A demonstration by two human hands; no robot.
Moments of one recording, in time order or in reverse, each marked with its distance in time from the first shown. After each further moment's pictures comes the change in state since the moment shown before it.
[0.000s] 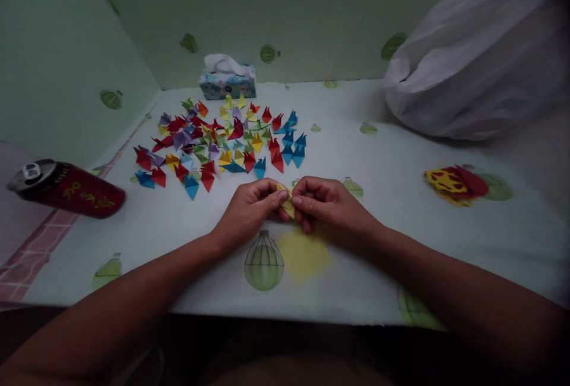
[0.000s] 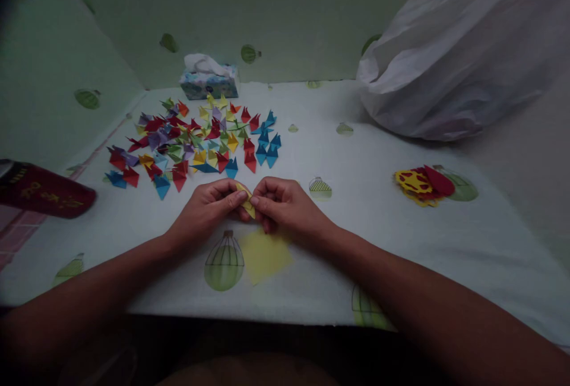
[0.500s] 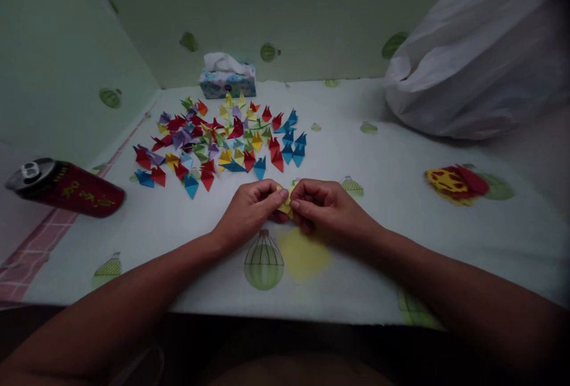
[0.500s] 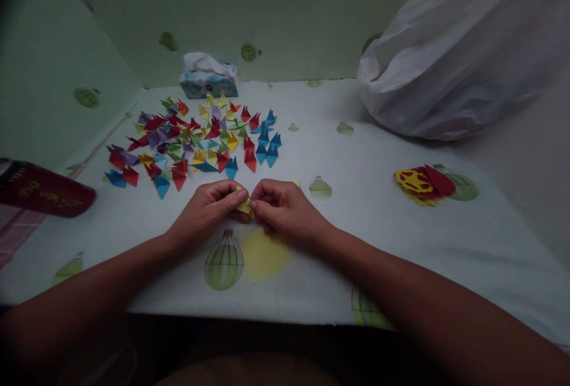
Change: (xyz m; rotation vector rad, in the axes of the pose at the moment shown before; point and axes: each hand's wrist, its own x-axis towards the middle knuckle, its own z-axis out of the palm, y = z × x) left_hand 0.000 0.000 0.002 0.015 0.001 -0.040; right_hand -0.002 -0.002 0.003 -0.135 0.016 -0.018
